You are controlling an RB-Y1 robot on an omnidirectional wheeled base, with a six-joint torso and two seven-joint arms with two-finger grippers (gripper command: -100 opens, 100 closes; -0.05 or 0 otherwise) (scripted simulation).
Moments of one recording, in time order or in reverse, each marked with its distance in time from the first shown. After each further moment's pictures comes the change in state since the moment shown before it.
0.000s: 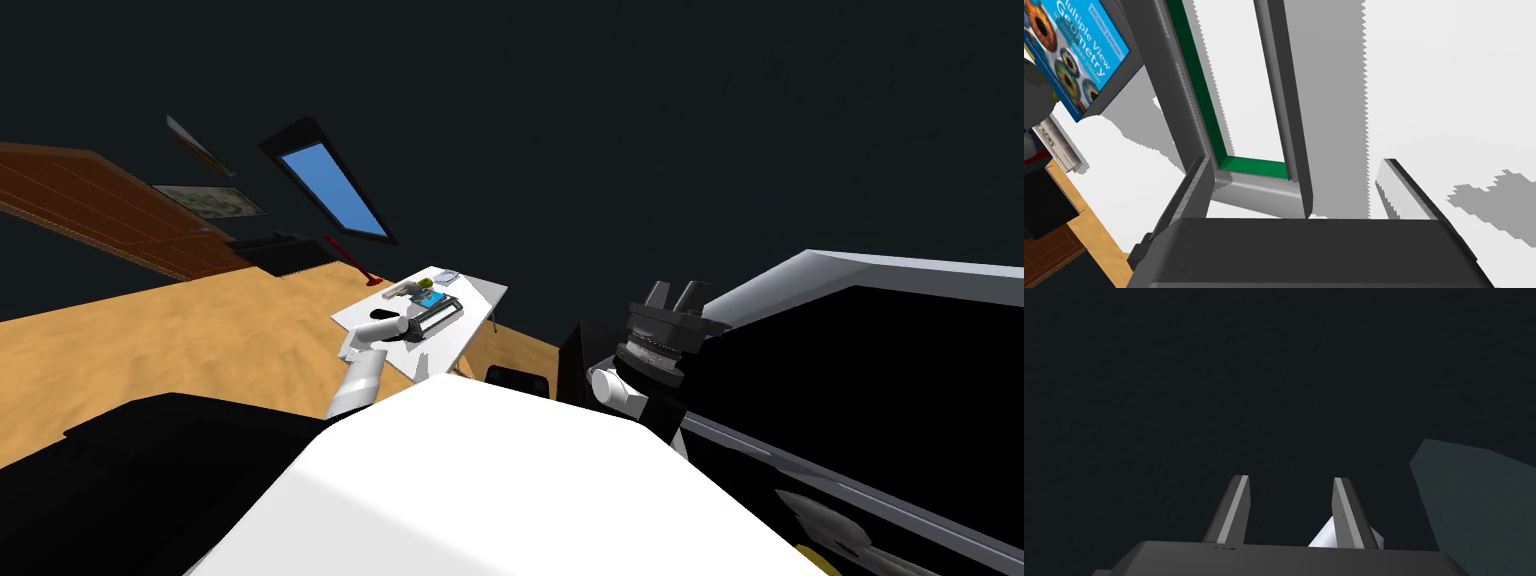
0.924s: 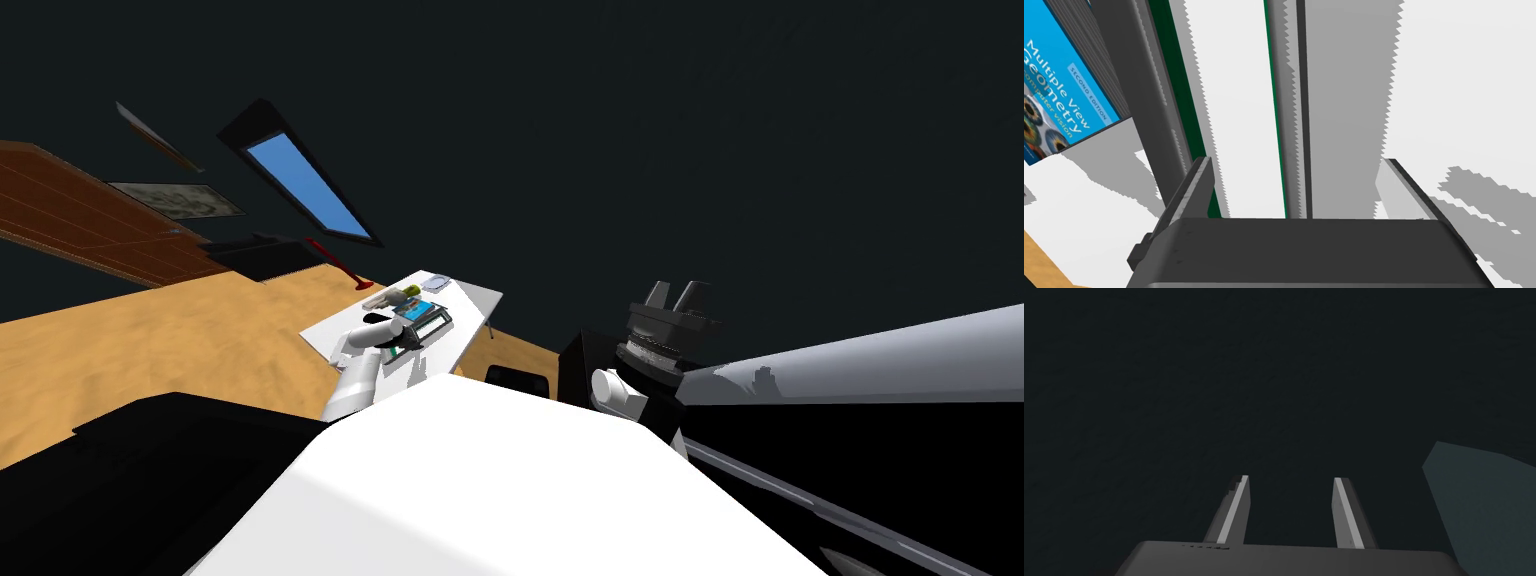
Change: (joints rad) left arm 0.020 -0.012 0.053 0.012 0.033 0.113 0.068; right arm 0.000 0.000 0.000 0.000 0.000 0.000 0.000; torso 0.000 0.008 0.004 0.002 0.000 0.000
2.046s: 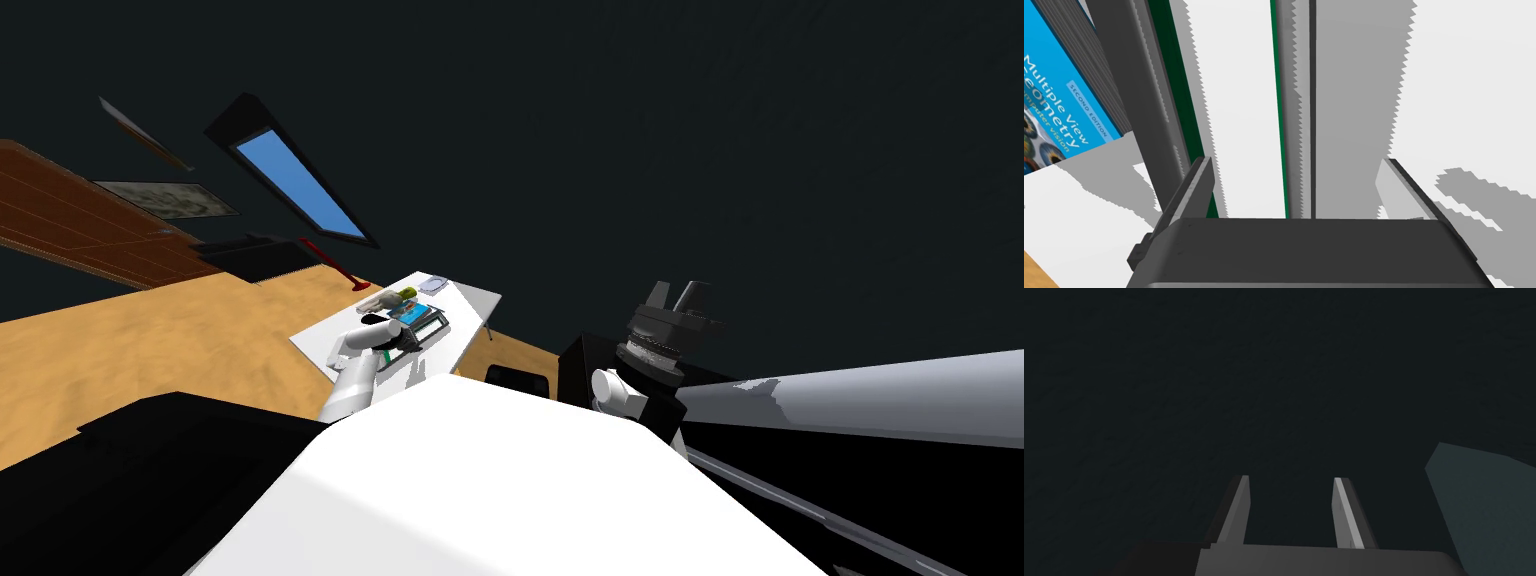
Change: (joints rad) left arm 0.011 0.001 0.008 -0.005 0.006 0.028 0.024; right arm 0.000 0.000 0.000 0.000 0.000 0.000 0.000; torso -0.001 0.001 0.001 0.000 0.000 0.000
